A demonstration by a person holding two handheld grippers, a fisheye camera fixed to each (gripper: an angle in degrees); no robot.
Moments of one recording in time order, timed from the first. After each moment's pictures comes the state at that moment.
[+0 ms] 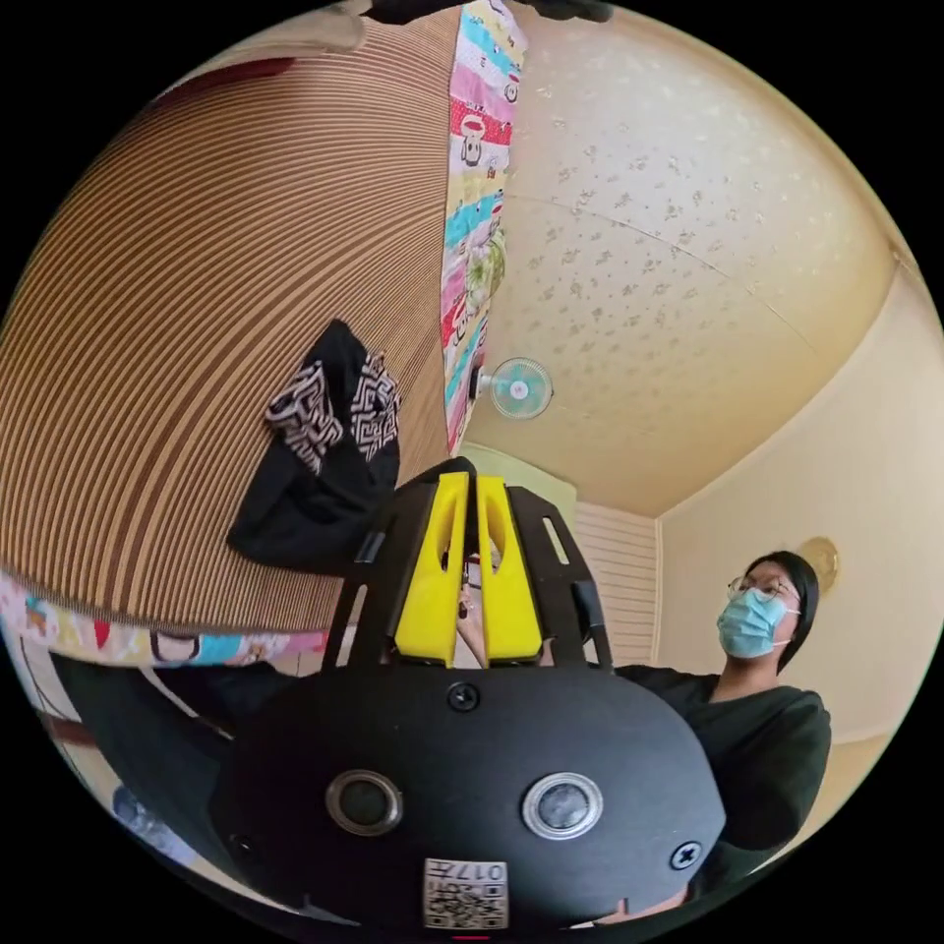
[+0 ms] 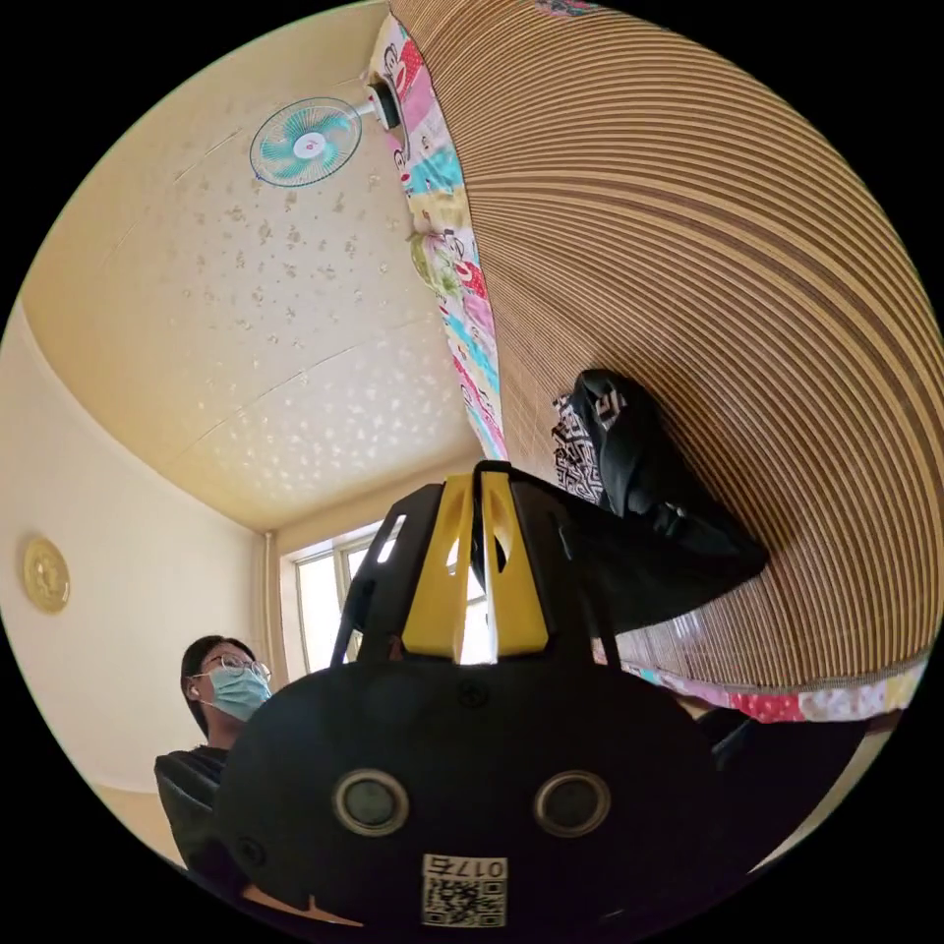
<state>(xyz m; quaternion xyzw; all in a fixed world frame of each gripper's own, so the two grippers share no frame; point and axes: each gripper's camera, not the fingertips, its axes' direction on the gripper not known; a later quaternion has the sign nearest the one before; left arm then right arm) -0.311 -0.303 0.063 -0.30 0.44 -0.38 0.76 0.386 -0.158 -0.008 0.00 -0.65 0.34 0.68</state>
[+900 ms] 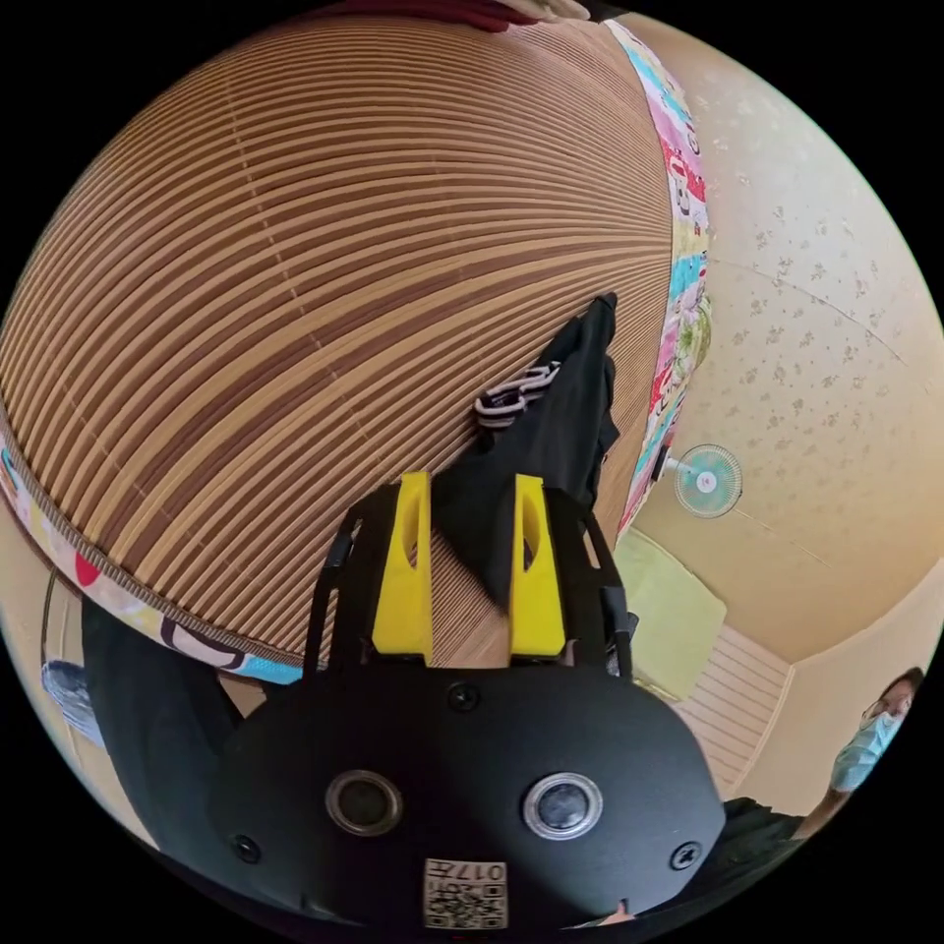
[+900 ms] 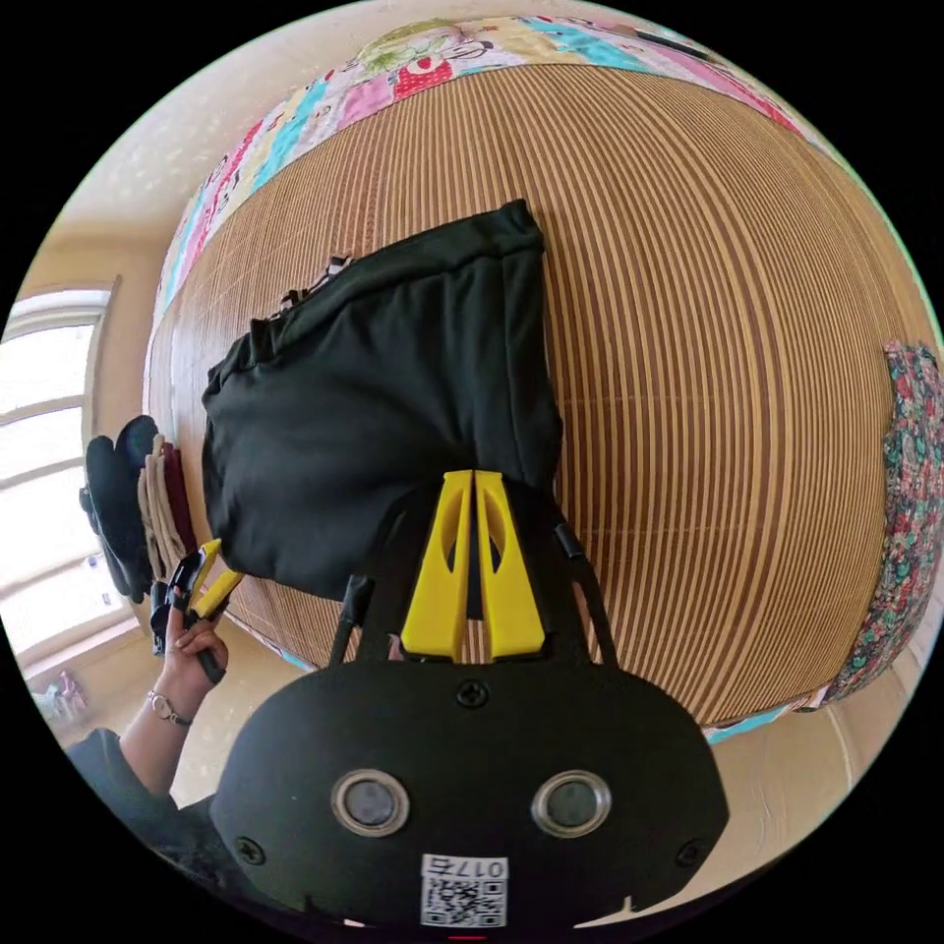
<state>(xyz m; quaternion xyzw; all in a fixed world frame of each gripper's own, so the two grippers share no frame) -0.226 -0.200 0.084 -0.37 0.16 -0.44 0.80 0.232 -0.205 0.041 -0.16 -0.18 0.05 0.97</state>
